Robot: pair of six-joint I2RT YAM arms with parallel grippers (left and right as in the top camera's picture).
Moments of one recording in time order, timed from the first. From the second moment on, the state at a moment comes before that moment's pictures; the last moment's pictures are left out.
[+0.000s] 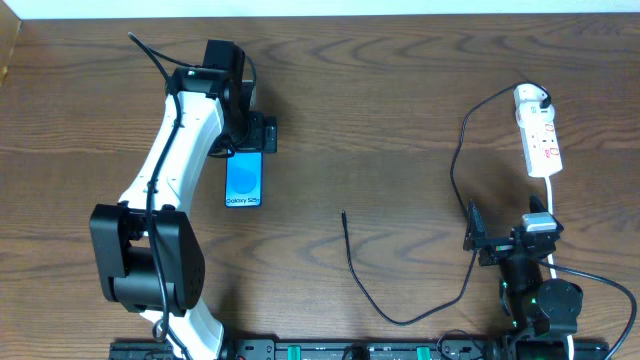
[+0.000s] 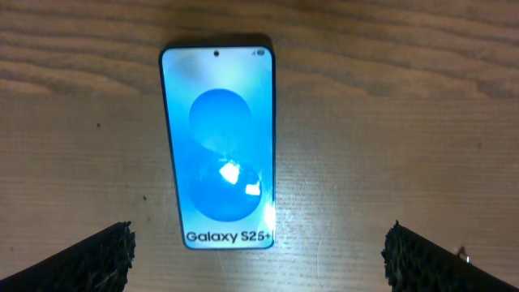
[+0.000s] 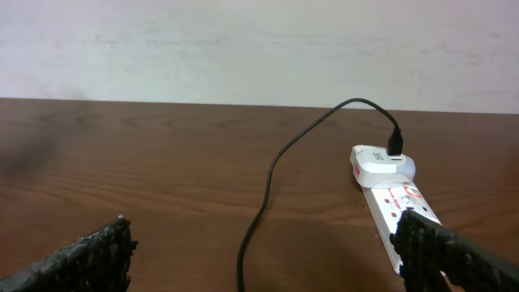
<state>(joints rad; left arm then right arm) -0.12 1.86 1.55 -1.10 0.04 -0.12 -0.01 0.01 0.01 -0.06 -0.11 0.01</state>
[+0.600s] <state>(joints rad) -0.12 1.86 1.40 -0.96 -0.02 -0.17 -0.01 0.01 0.01 -0.06 -0.11 0.01</state>
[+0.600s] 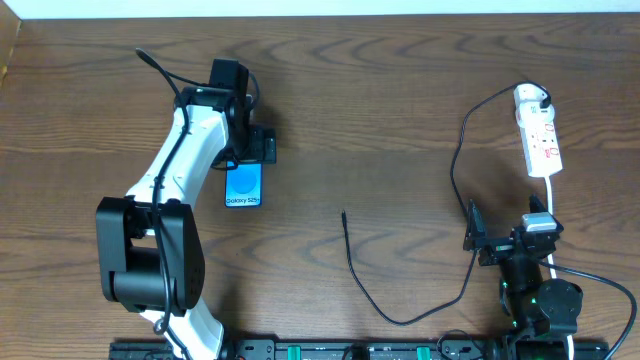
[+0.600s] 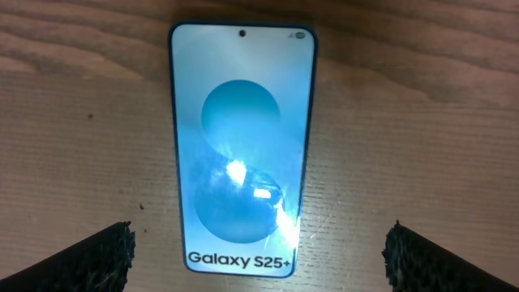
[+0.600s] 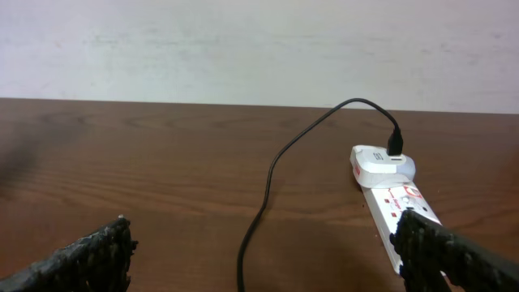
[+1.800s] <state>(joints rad) -0.04 1.86 1.28 -0.83 0.01 -0.18 -0.01 0.01 0.01 -0.06 -0.12 0.01</state>
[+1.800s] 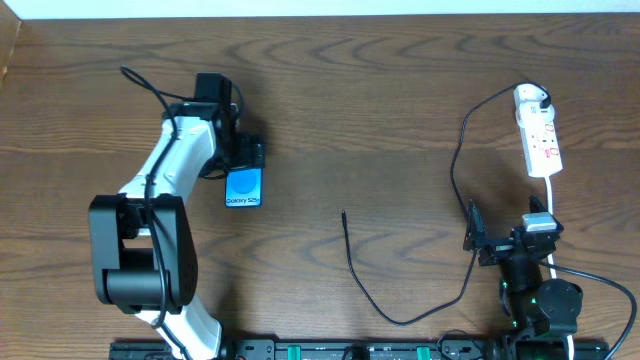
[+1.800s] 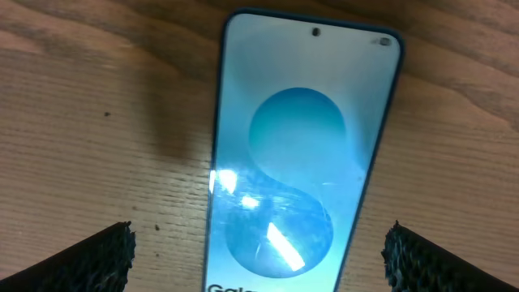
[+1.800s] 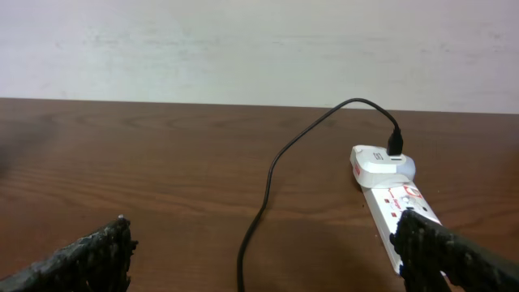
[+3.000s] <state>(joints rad) -0.04 1.93 1.29 -0.80 0.02 -0.17 -0.01 0.01 0.01 -0.06 -0.12 0.01</state>
